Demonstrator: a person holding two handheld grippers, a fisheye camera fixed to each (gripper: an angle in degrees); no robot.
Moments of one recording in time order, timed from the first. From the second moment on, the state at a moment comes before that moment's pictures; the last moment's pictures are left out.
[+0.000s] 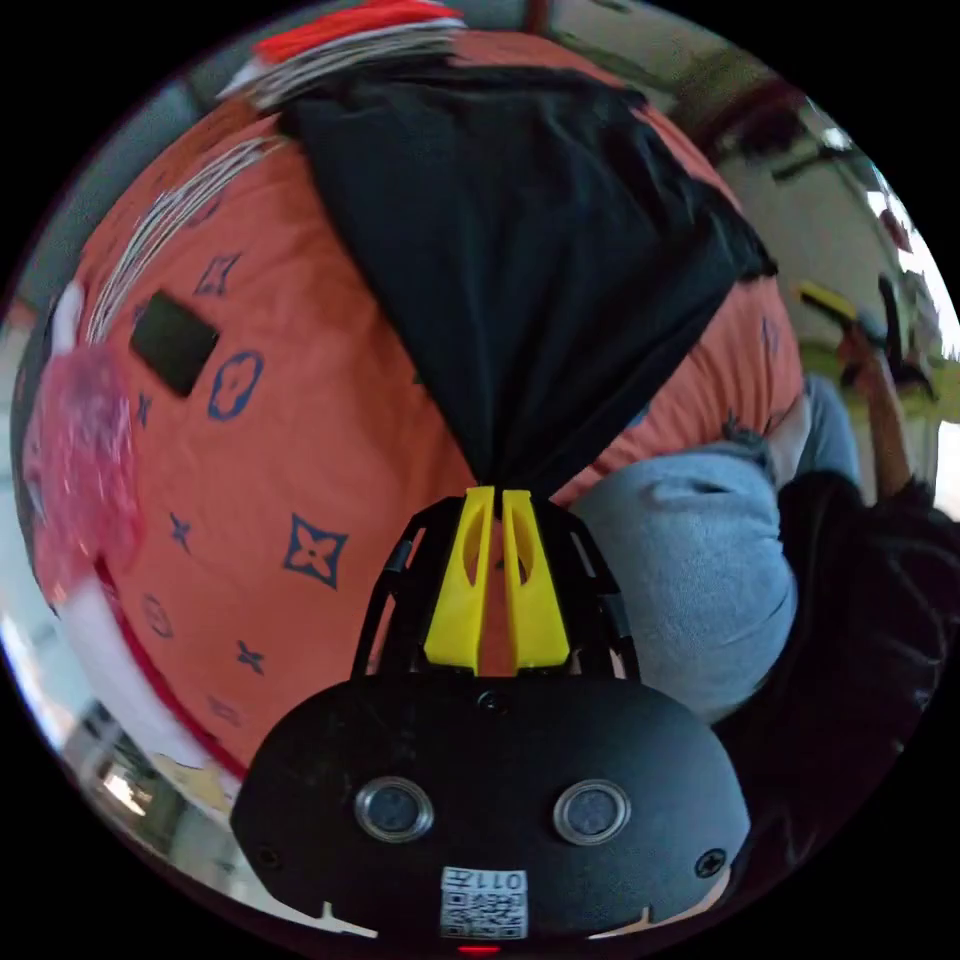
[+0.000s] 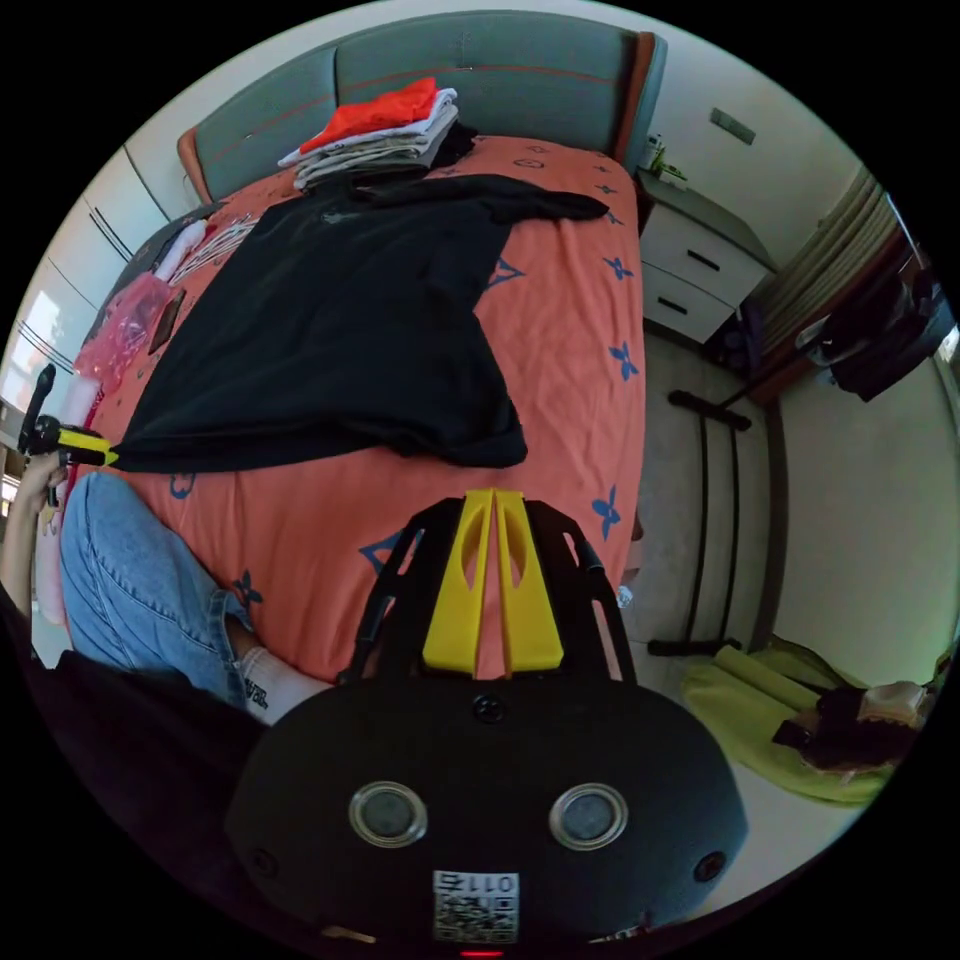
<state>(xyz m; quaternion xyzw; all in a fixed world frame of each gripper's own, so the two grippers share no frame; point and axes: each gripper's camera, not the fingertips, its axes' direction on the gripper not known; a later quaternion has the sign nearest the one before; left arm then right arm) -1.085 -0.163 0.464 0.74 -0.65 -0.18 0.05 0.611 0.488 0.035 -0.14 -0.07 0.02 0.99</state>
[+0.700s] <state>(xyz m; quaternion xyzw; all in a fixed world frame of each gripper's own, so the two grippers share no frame) -1.155 -0.174 0.539 0.78 -0.60 -0.16 -0.03 0.469 0.520 0.060 -0.07 0.07 -0.45 0.89</state>
